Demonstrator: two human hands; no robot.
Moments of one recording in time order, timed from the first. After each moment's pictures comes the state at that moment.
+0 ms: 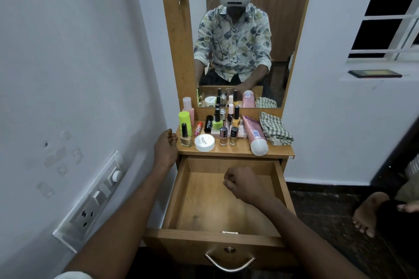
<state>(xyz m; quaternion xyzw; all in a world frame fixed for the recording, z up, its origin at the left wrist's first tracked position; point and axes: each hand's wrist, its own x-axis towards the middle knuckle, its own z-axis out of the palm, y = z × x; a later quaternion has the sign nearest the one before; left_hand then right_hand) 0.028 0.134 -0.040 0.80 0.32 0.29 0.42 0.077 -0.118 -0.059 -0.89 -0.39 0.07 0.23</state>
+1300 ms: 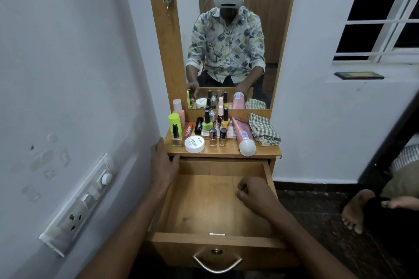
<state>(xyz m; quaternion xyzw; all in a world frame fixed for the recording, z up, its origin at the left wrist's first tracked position) -0.006 0.084 -0.044 0.85 0.31 0.28 0.32 0.068 -0.177 -0.060 -0.92 -0.29 0.09 0.26</state>
